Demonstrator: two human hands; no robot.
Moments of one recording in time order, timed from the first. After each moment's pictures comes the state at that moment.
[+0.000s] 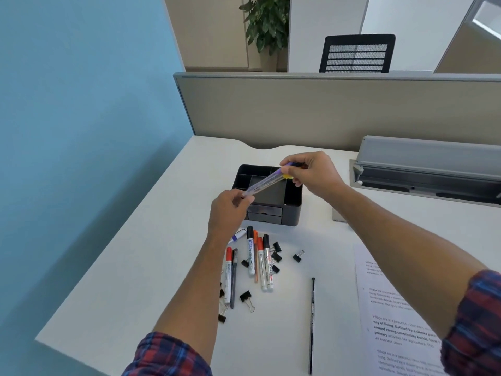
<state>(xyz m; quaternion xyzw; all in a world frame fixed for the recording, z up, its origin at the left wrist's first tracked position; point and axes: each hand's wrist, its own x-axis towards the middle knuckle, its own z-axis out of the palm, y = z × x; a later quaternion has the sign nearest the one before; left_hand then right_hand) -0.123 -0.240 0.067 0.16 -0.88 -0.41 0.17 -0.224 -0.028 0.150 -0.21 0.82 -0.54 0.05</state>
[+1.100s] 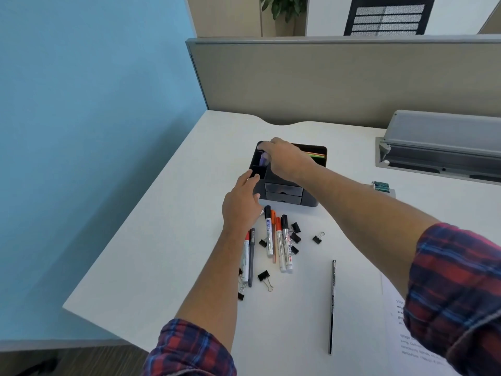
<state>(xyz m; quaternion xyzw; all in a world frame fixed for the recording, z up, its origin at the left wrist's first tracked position) -0.106 -0.250 0.035 0.14 -0.95 -0.24 0.14 -0.223 -0.137 0.122 -0.35 0.92 -0.17 0.05</state>
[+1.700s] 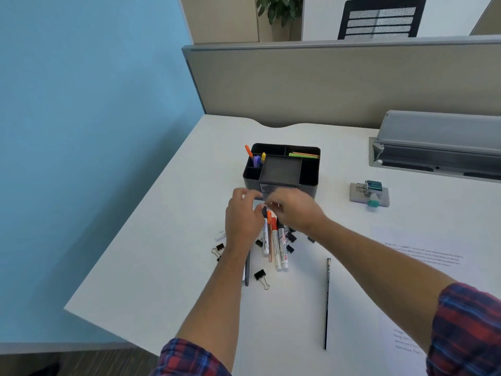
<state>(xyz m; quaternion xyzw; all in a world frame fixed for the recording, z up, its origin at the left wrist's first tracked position) -0.086 -0.221 0.026 0.18 -0.93 -0.28 0.16 -0.149 -0.078 0.063 -0.39 0.89 -0.22 0.04</state>
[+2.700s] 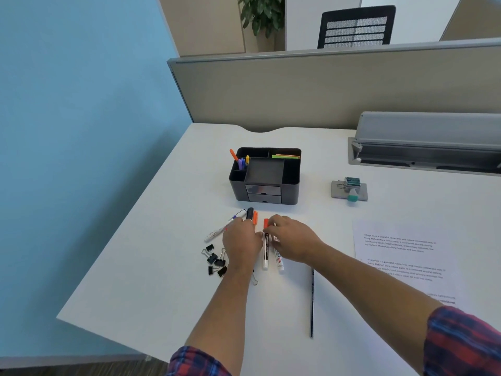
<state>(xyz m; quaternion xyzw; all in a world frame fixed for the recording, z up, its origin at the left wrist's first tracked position) -0.056 -0.184 0.004 0.24 -0.96 -0.11 0.04 -0.104 -0.033 0.014 -0.41 0.90 -0.11 0.08</state>
